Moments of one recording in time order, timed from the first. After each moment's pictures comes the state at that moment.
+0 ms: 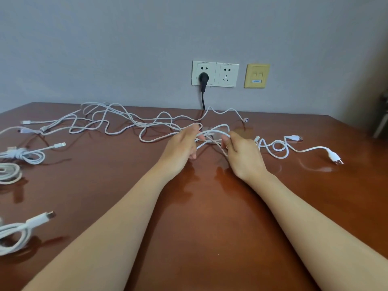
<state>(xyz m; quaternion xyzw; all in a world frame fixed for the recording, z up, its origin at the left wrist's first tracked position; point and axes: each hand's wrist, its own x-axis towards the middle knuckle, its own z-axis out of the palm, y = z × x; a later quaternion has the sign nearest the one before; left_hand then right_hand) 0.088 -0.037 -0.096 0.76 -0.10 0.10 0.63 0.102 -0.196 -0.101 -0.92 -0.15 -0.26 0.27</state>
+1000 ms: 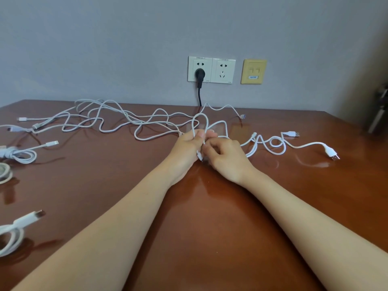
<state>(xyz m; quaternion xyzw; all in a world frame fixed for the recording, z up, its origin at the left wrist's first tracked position) 0.078 -0.059 -0.093 0.64 -0.10 -0.01 0.76 0.087 -0.177 -0.100 -0.90 -0.20 -0.14 0.35</state>
